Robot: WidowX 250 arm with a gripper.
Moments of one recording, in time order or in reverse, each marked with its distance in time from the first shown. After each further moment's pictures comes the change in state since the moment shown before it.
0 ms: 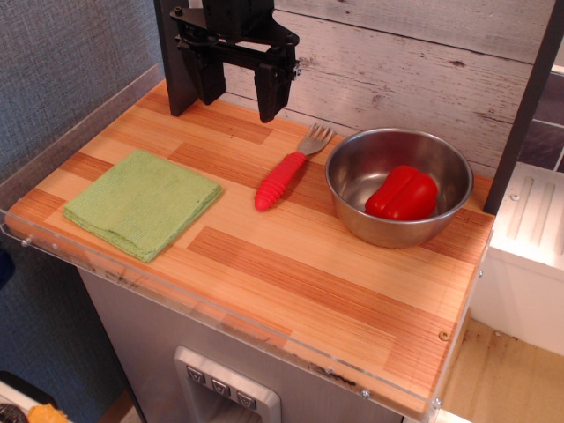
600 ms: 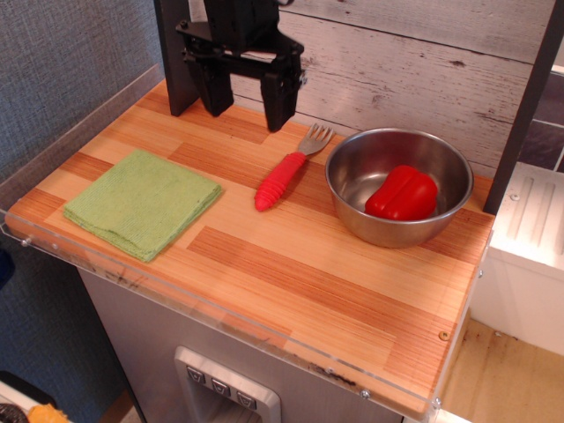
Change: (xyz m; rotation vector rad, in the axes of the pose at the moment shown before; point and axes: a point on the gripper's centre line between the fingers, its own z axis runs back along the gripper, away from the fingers) arm -0.004 -0.012 0.005 -0.052 -0.015 -0.006
